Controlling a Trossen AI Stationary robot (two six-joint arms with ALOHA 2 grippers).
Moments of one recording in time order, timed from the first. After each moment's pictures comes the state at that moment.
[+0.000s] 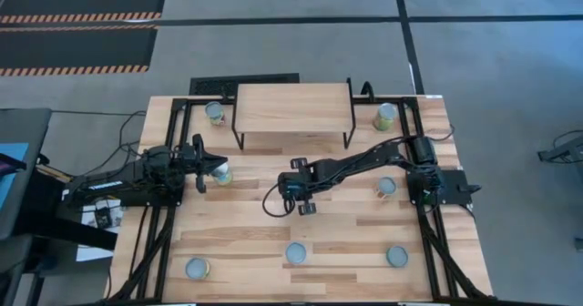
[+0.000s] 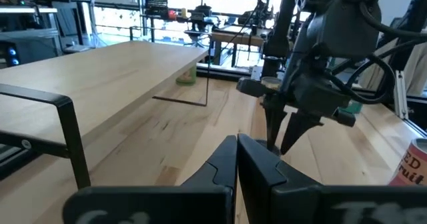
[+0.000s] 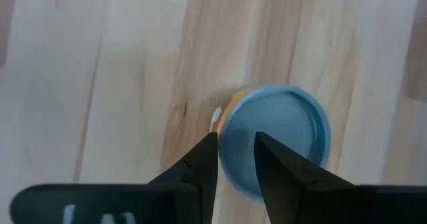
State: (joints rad) left arm 0.21 0.02 0.05 -0.10 0.02 -0.09; right arm 0.09 2.05 1.48 -0.62 0.19 -0.13
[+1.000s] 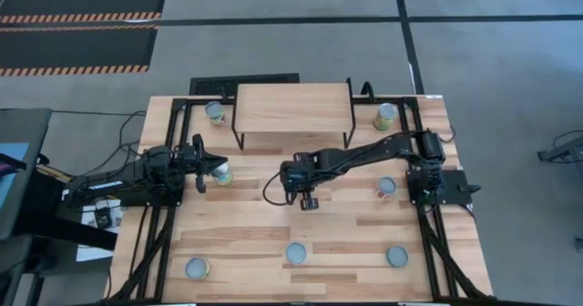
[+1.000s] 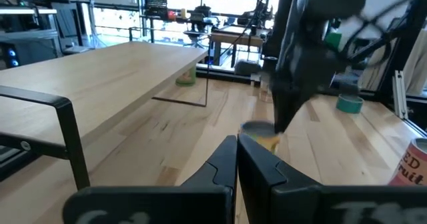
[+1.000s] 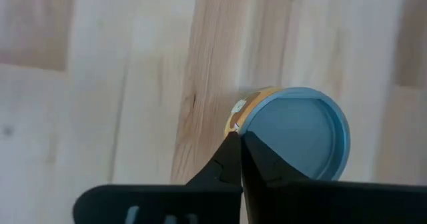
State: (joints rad) left arm 0.21 0.02 0.05 -0.10 0.02 -0.09; right arm 0.05 1.97 1.53 -0.74 0.07 -0.10
